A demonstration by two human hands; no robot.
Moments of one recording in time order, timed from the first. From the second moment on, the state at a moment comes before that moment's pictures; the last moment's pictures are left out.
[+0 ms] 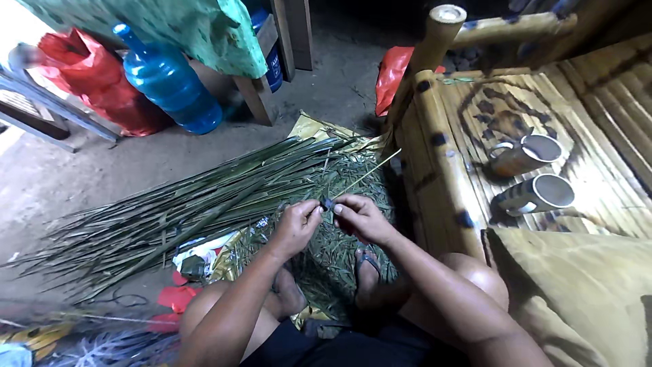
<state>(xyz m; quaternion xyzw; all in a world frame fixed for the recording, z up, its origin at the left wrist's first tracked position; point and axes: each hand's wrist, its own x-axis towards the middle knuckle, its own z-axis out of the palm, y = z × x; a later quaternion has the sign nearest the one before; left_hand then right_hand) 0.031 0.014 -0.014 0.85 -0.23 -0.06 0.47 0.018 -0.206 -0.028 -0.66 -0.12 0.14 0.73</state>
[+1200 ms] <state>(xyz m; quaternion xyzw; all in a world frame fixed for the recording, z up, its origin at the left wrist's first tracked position) 0.031 0.015 -0.007 0.82 -0.21 -0.13 0.51 0.023 -0.213 -0.026 -0.66 -0.12 0.11 0.73</state>
